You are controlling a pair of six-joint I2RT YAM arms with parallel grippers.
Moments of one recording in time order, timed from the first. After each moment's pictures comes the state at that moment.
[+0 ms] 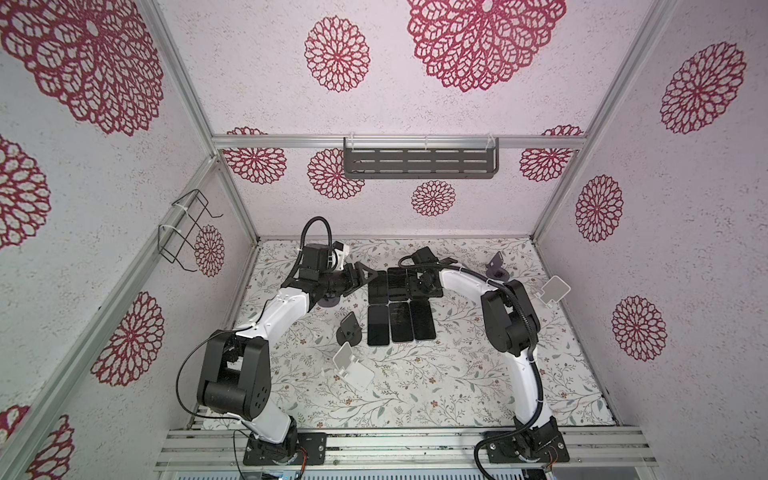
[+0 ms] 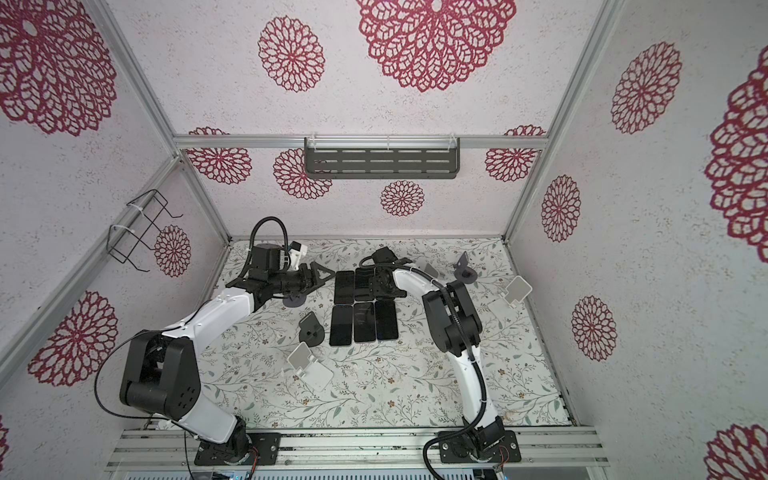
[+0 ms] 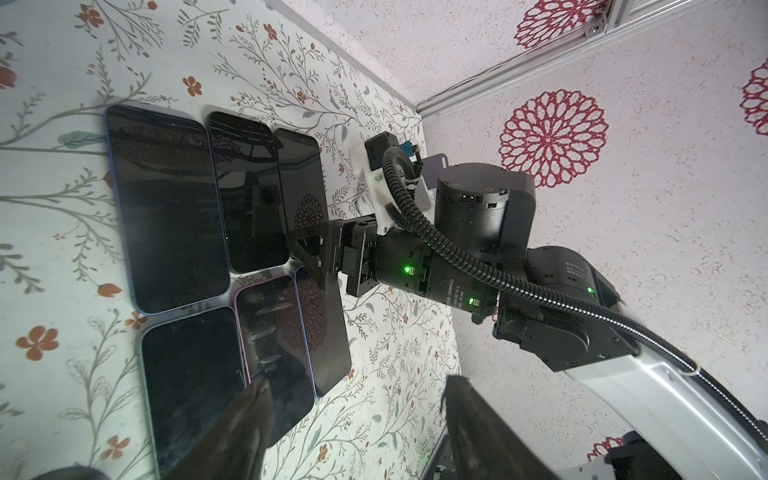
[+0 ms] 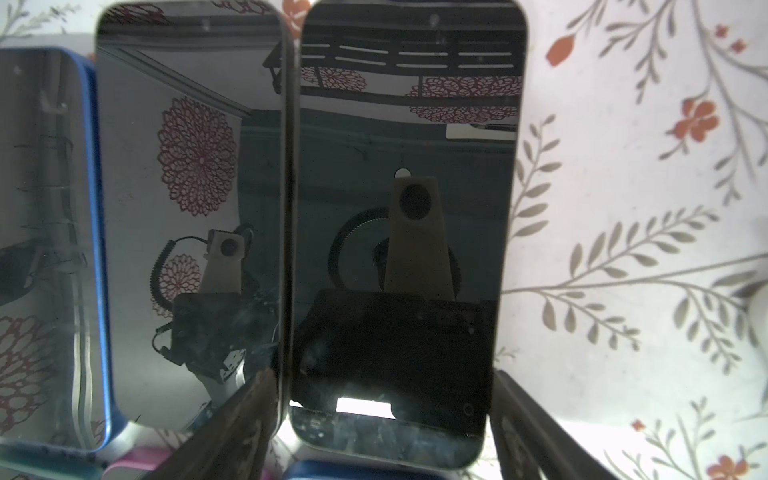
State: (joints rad) left arm -0.23 1.61 1.13 -0.15 0.69 -0.68; right arm 0.53 2.24 1.76 -0.65 0.06 0.41
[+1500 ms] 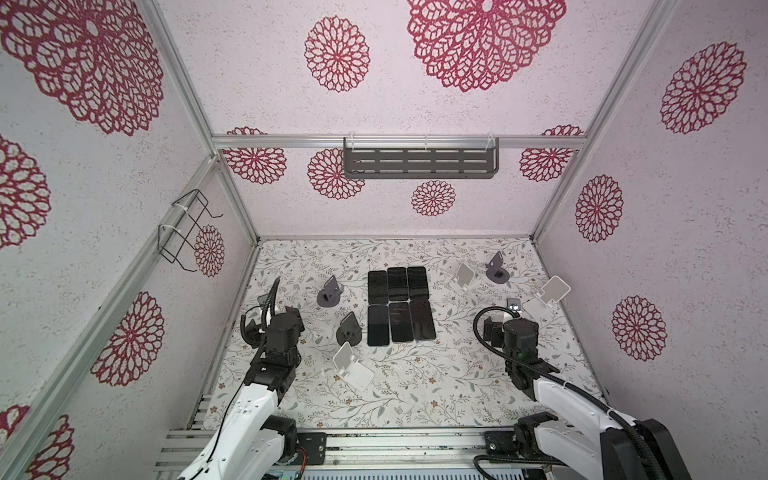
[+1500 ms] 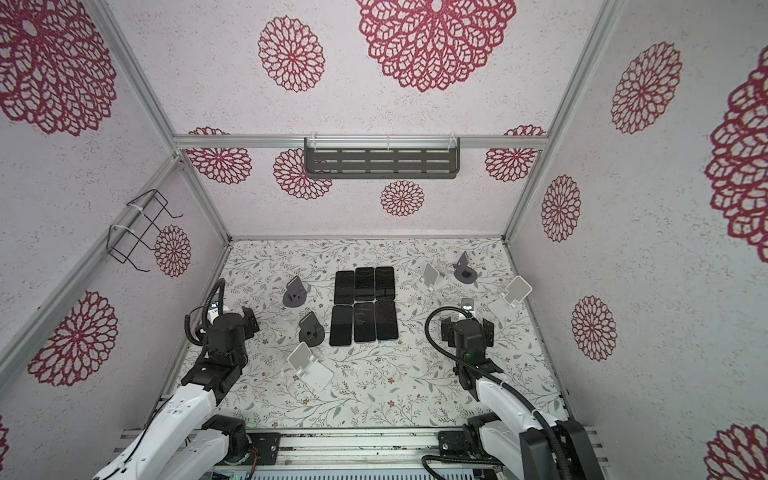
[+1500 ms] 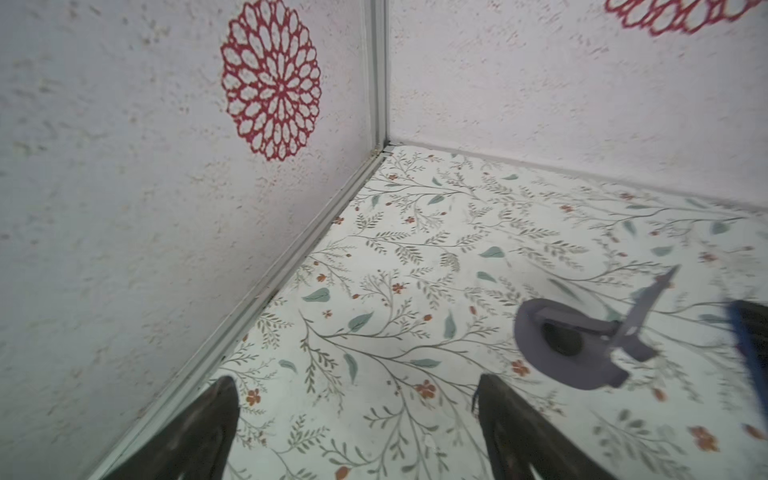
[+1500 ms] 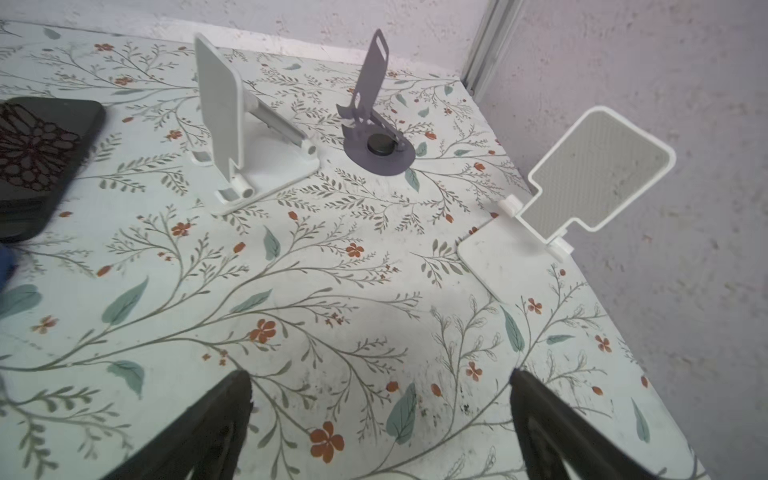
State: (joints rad) left arm -0.17 0.86 0.38 0.03 -0.74 -0.19; right arm 0.25 1.05 0.25 0.31 0.45 0.04
